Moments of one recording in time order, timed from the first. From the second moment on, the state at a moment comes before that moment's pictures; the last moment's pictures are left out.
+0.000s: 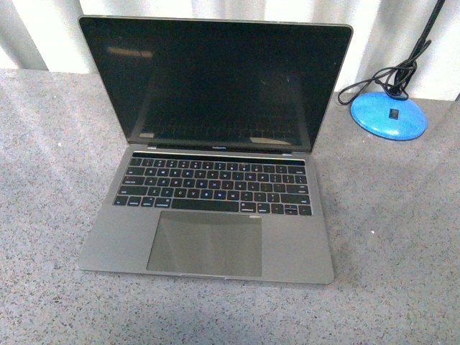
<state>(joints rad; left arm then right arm) -0.11 0.57 0.21 0.08 -0.70 -0.39 -0.13 0.88 0.35 0.03 -0.31 -0.42</state>
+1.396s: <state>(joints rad) -0.23 1.73 1.05 0.27 0.03 0.42 0.20 1.69 1.12 0.04 -0.28 -0.74</state>
